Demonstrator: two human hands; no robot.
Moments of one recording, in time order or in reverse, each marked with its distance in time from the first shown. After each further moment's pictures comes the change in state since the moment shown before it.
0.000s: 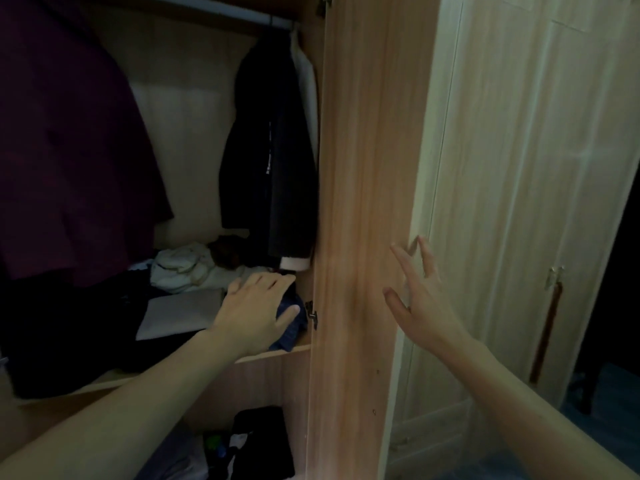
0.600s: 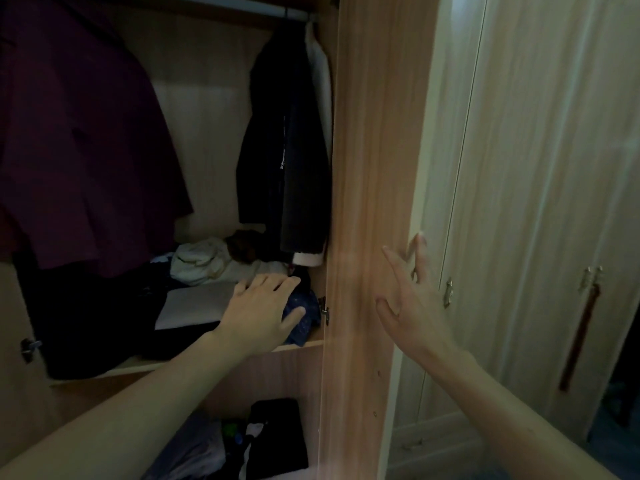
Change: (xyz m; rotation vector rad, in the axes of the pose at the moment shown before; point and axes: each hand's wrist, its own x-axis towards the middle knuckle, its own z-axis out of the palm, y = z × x) left_hand -0.003 0.009 0.007 0.036 -0.017 -0.068; right_hand -0.006 -0.019 0.017 0.042 0.041 -0.084
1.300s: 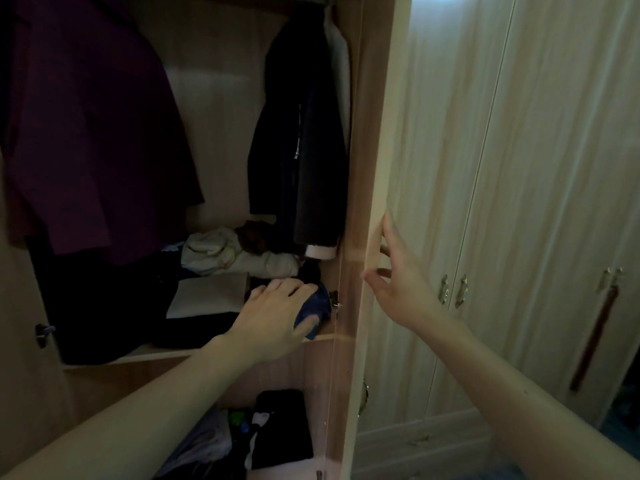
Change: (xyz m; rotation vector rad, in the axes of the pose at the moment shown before) left_hand -0.011 -0.011 0.011 -0.102 -0.062 0.073; right_hand 0.043 -0.038 0.018 0.518 -0.207 0.057
